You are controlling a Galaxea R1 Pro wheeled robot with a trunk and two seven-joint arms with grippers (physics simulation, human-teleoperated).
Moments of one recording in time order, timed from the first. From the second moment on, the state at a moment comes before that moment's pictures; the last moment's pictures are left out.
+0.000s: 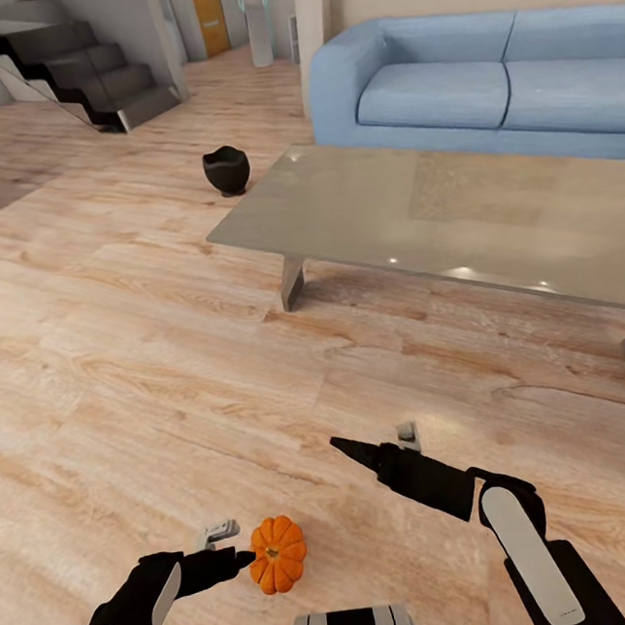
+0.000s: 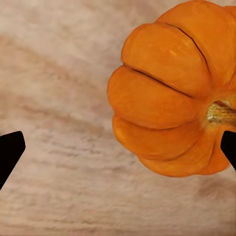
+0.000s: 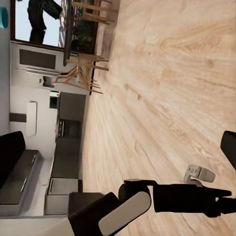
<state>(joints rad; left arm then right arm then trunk) -0.61 0.10 0.12 -0.41 0.00 0.44 -0.43 -0.28 0.05 0.07 -1.58 -0.89 0.88 0.45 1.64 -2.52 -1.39</state>
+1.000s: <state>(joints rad) -0.61 0.10 0.12 -0.49 0.00 0.45 -0.52 -0.28 0.05 0.14 -1.58 -0.87 0.86 0.45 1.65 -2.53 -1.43</state>
